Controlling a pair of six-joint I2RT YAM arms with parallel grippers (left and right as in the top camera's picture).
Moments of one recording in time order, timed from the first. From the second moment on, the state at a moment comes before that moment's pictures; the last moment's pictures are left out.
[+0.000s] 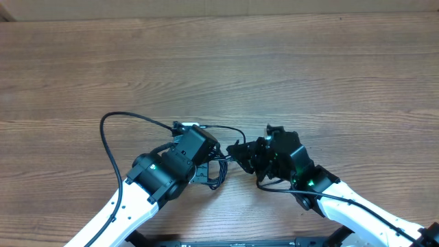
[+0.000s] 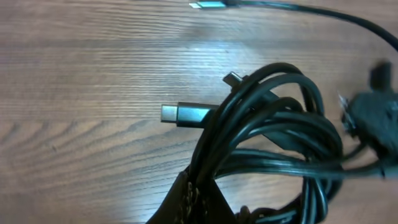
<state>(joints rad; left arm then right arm) -0.69 1.16 0.96 -1.00 -0.20 -0.71 0.64 1.26 0.46 0.29 -0.42 1.53</state>
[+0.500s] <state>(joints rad) -0.69 1.16 0.96 -1.01 -0.26 -0.85 0.64 1.26 0.46 0.34 -0.51 1.23</state>
